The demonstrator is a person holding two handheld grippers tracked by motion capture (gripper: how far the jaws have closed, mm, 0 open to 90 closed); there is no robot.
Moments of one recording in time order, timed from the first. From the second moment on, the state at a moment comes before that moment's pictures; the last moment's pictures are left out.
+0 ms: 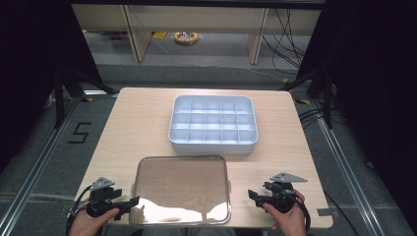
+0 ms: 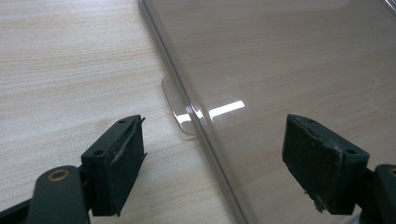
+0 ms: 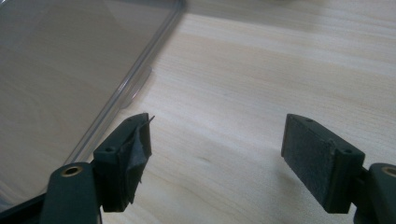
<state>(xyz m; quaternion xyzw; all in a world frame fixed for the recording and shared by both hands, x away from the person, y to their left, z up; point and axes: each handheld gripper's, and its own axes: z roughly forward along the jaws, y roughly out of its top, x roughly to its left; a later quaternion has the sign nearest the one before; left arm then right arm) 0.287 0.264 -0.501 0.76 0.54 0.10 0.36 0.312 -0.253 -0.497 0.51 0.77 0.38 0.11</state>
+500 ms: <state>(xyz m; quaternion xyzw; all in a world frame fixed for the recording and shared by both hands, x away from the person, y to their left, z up) 0.288 0.265 -0.502 0.76 0.54 0.10 0.36 0.312 -0.247 -0.496 0.51 0.75 0.40 0.08</state>
